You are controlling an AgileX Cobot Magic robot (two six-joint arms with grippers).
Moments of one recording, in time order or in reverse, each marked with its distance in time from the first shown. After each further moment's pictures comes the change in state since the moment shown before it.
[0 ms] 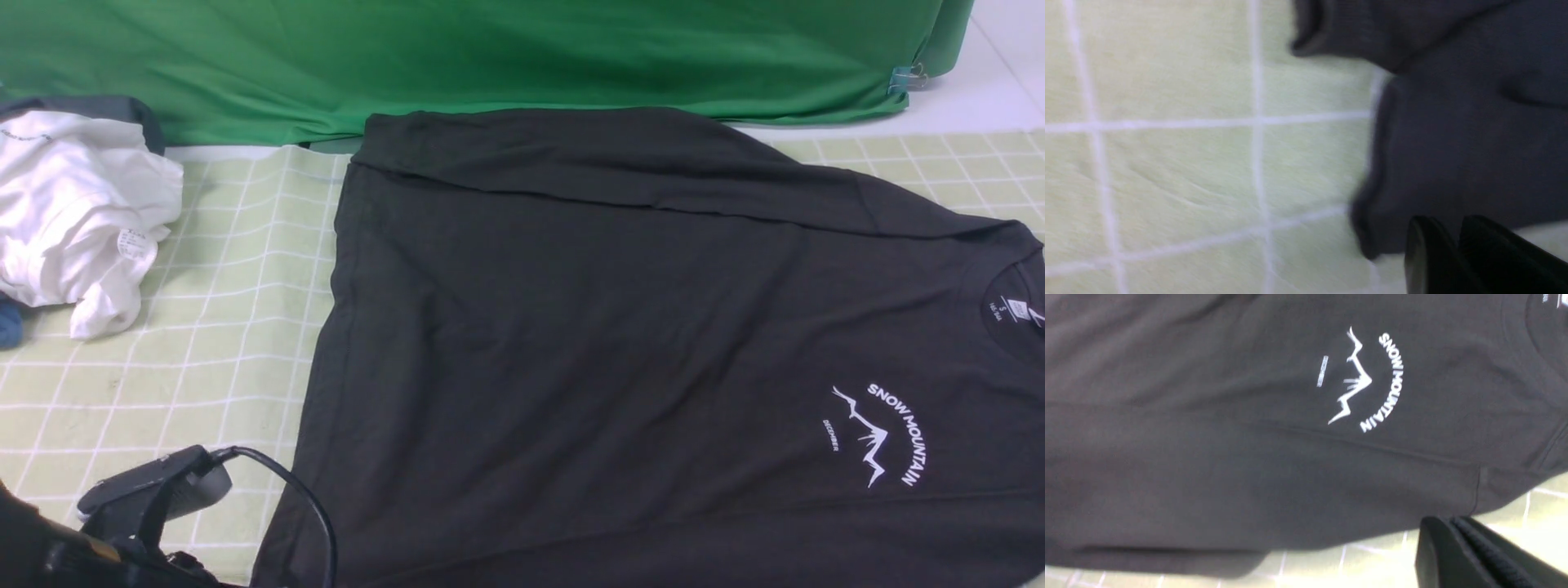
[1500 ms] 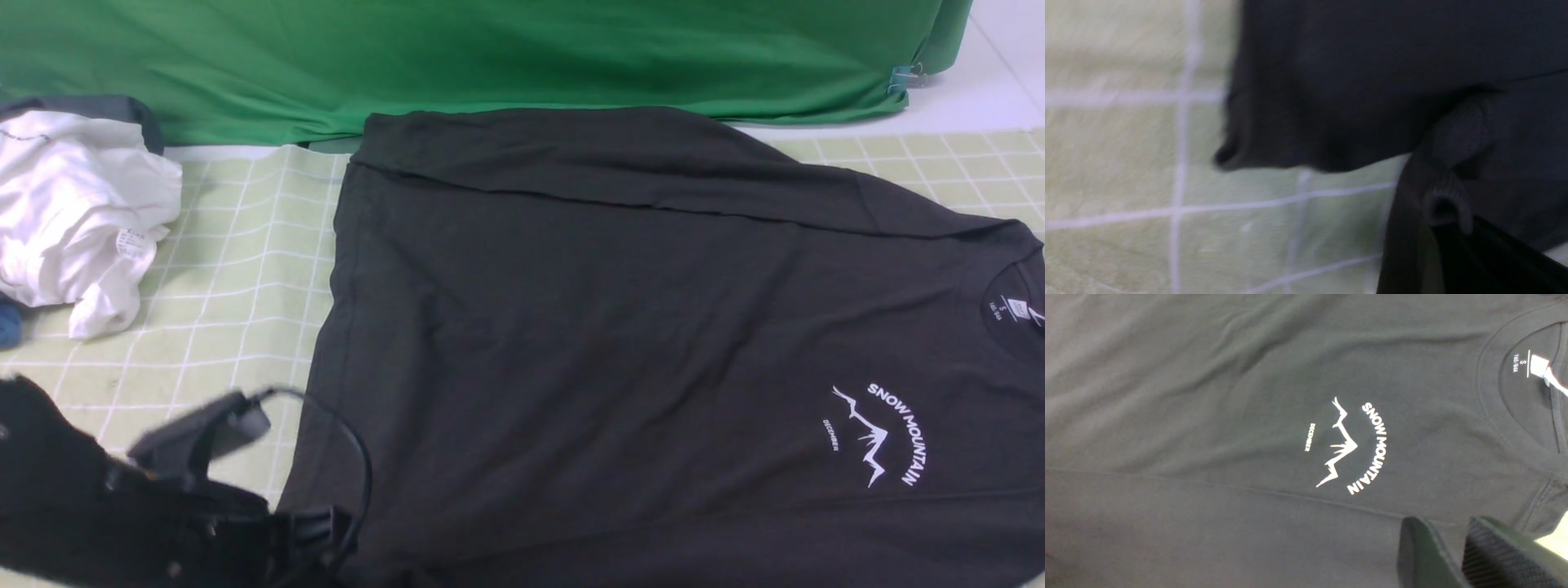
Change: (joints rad) right arm 0.000 0.005 0.018 0.002 -0.142 0.000; left arm -0.029 0.094 -0.135 -0.120 -0.005 0.023
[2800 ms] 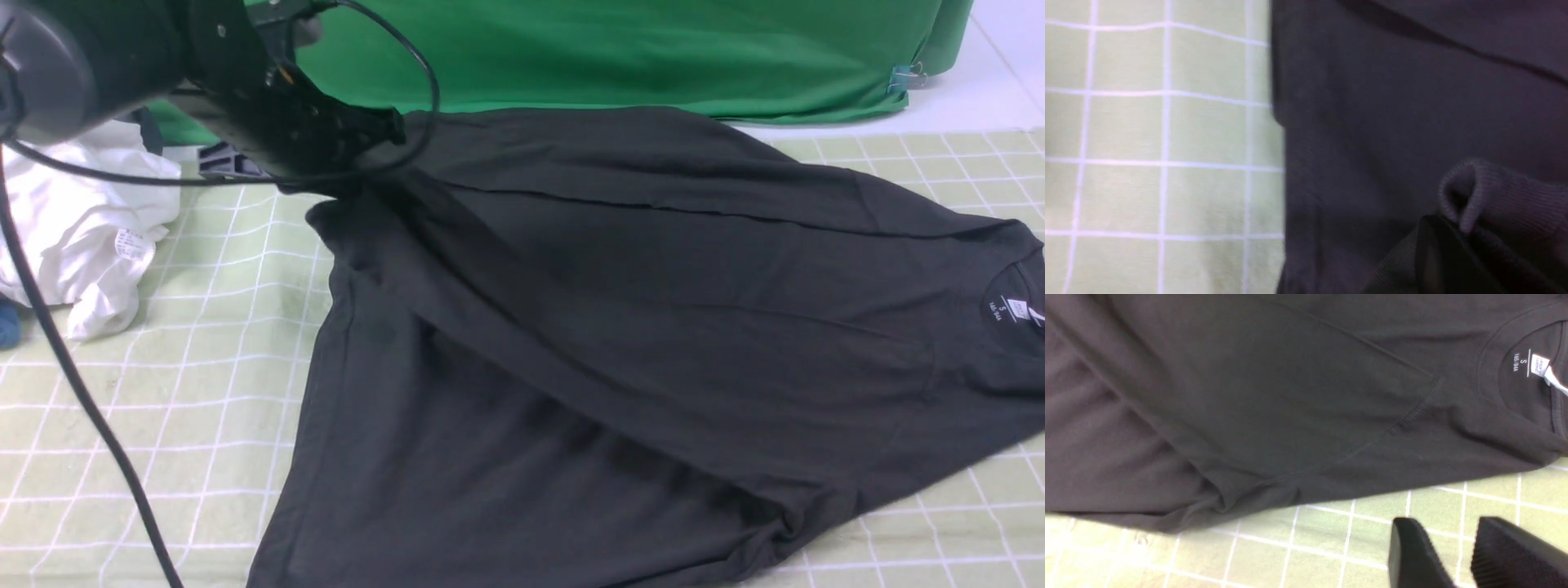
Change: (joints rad) right arm 0.000 0.000 0.002 0.000 0.001 0.000; left arm 0.046 0.699 -0.987 0.559 -0.111 -0.356
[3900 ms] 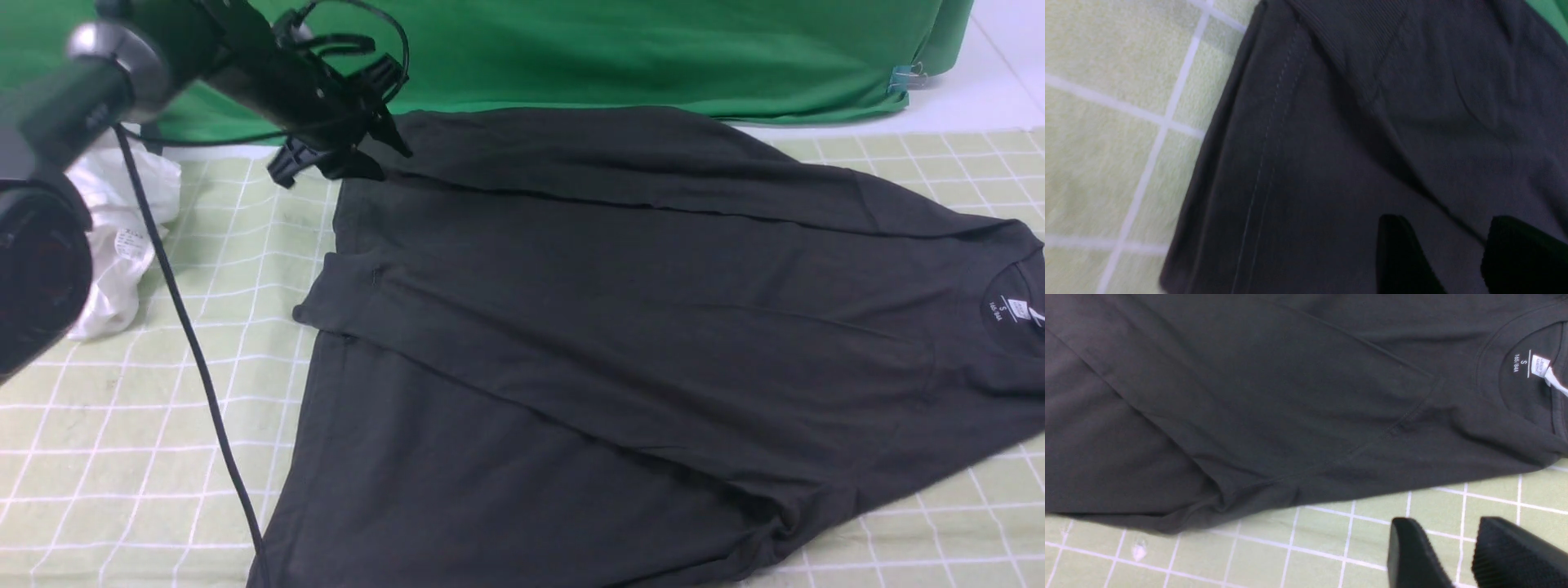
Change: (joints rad) right arm 0.000 0.000 0.002 0.000 -0.003 0.003; left arm 0.109 0.478 -0.538 -0.469 0.118 -0.006
